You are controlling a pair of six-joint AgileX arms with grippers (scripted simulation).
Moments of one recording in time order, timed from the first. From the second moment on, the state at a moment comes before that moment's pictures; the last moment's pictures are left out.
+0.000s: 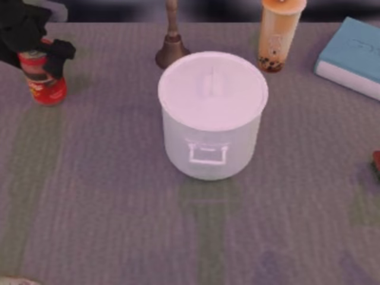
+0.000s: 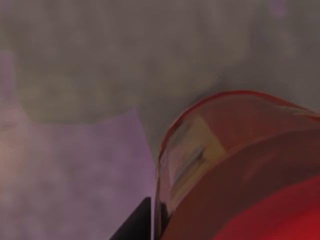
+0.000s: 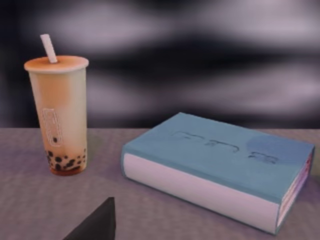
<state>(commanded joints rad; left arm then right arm) -0.01 2.57 2.40 -1.23 0.07 0.35 0.00 0.00 0.00 0.00 0.00 0.00</state>
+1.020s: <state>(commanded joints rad) 0.02 2.06 1.93 -1.26 0.06 0.35 0.00 0.00 0.00 0.00 0.00 0.00</state>
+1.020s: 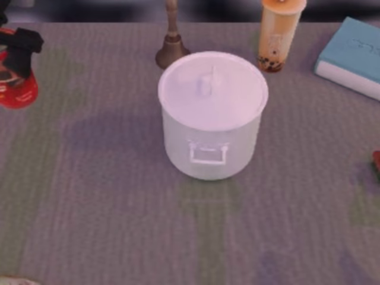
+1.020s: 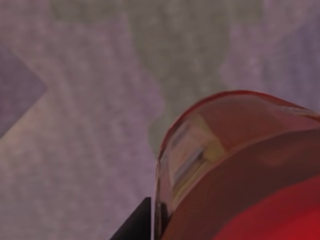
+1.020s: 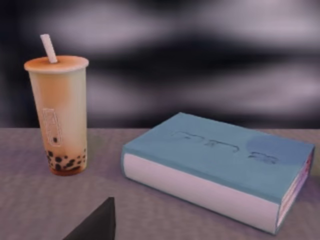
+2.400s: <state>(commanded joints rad) -0.31 1.97 1.59 -0.98 -0.06 -0.30 0.00 0.00 0.00 0.00 0.00 0.00</state>
